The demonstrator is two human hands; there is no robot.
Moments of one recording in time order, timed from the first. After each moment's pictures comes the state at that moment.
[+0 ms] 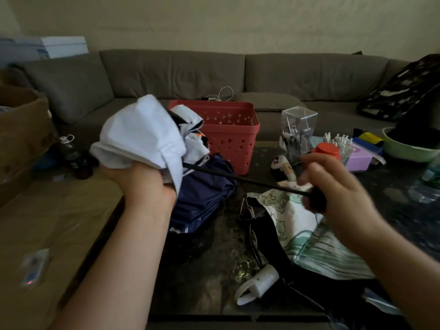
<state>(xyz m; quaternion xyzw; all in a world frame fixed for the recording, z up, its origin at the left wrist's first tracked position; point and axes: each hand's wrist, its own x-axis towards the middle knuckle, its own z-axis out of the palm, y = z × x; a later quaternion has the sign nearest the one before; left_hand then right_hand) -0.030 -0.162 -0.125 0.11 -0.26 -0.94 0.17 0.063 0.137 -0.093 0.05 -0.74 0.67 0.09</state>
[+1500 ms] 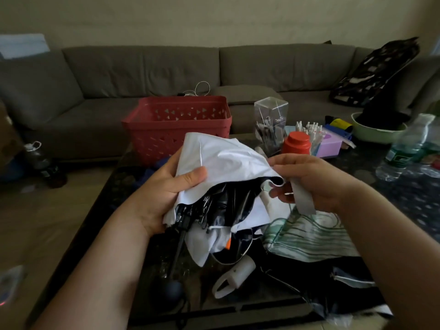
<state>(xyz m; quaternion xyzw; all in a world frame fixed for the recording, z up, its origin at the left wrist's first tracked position) 0.029 -0.109 -0.109 -0.12 -0.62 -0.77 -0.12 0.014 0.190 -0.101 0.00 -0.71 0.69 -0.15</state>
